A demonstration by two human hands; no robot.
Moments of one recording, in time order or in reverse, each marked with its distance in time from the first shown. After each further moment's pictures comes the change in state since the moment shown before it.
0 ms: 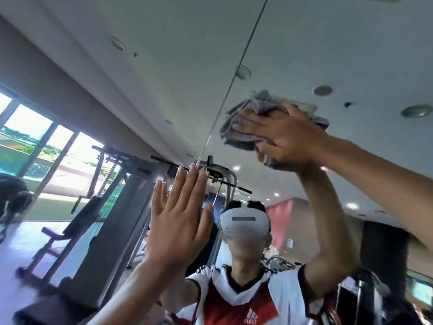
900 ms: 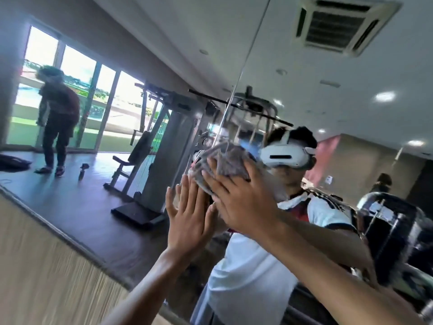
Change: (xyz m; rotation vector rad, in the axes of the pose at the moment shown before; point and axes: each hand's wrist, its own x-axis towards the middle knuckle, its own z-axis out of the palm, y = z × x) left_hand -0.193 -0.024 -0.015 0.058 -0.205 -0.148; right_hand -0.104 -0.295 0.064 0.072 0.035 0.056
